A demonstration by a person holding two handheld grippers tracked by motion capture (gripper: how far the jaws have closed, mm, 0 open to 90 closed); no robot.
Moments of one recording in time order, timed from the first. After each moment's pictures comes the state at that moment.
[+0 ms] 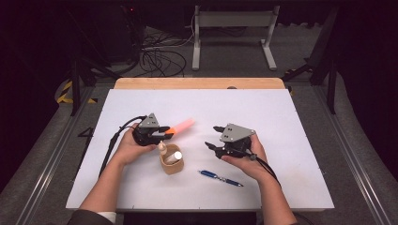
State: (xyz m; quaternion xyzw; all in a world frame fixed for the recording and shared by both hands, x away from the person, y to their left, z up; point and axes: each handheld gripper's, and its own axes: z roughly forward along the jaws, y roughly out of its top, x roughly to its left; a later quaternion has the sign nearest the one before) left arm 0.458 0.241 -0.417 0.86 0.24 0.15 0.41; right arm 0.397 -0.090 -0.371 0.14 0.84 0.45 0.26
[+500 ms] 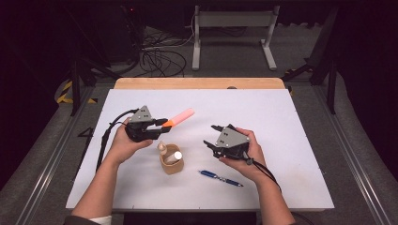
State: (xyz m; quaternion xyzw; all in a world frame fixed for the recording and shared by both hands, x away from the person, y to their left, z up) left arm 0.436 0.239 -0.366 0.84 0.23 0.17 0.46; right arm 0.388 -0.083 -0.368 0.10 0.83 0.44 0.32
